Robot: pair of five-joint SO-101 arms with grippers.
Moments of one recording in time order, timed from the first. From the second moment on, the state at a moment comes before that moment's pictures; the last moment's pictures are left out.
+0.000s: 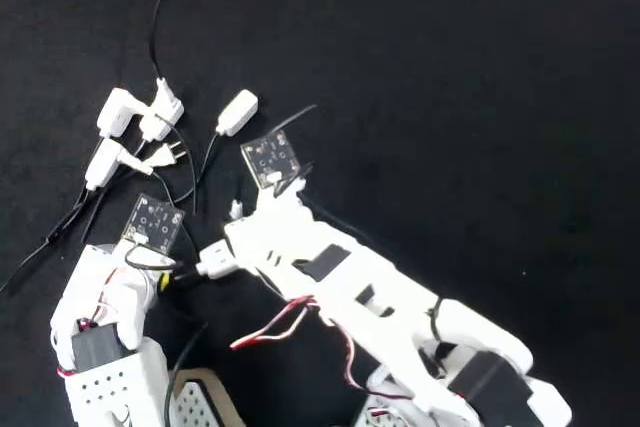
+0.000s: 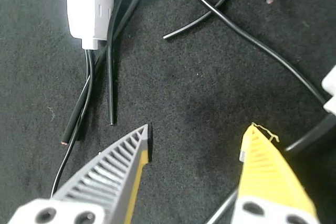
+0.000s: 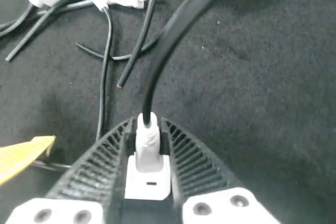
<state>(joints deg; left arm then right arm) -24.4 -102.5 96.4 61.8 -44.8 -43.8 -21.2 65.0 9.3 -18.5</state>
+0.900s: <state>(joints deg) -24.4 -102.5 96.4 61.8 -45.0 -44.3 -24.7 76.2 -0.8 -22.5</state>
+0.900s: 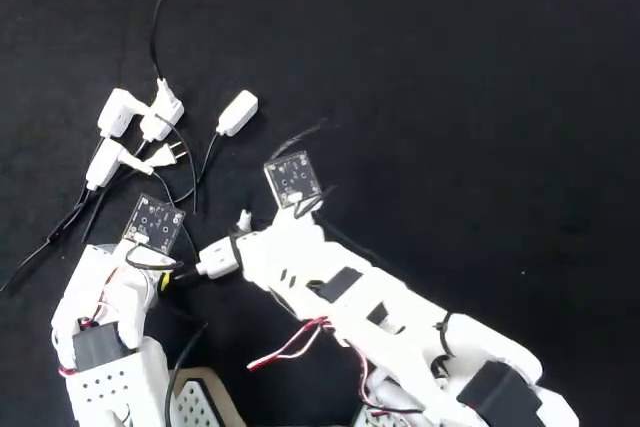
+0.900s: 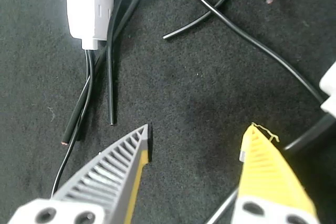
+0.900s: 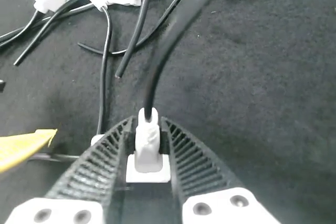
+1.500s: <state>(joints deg) -24.4 -102.5 96.4 61.8 -45.0 -43.5 -20.6 73.5 -1.5 -22.5</state>
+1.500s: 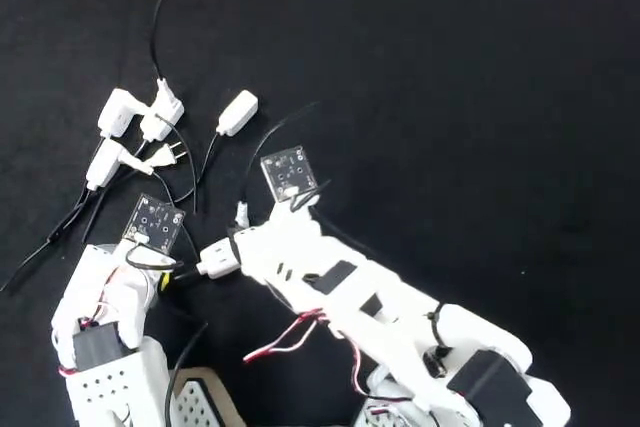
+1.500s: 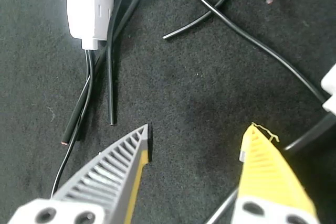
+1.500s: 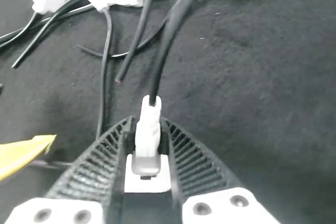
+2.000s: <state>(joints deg) -24.4 -102.5 96.4 61.8 -44.4 -42.7 -39.1 78.4 -0.9 -22.5</state>
